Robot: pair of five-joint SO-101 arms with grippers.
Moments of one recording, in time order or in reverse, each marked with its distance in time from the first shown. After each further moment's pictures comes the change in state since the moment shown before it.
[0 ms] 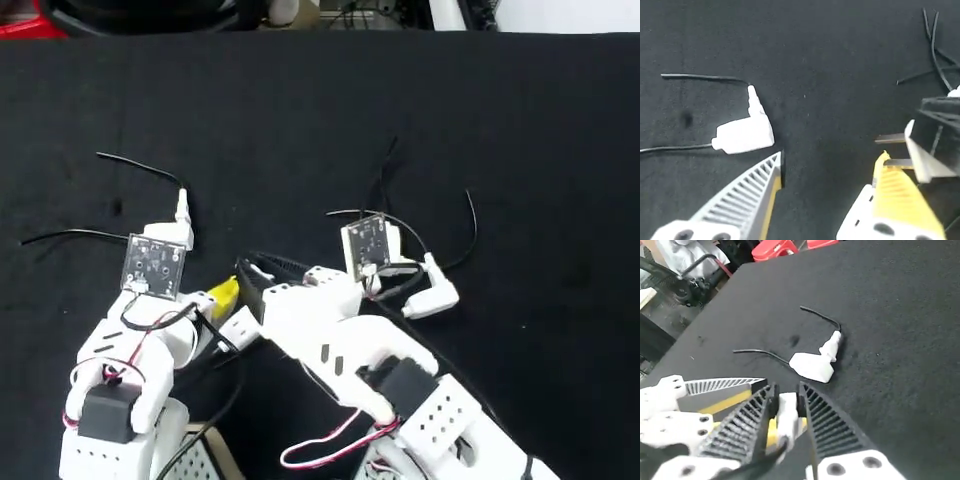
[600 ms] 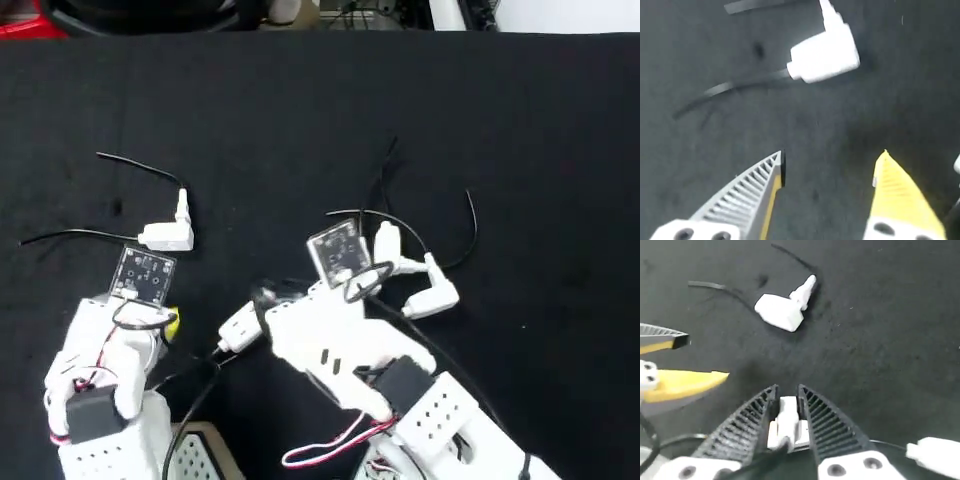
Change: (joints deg) left arm -24.4 -0.5 6.1 8.5 -27.9; right arm -0.2 2.6 0.2 10.4 11.0
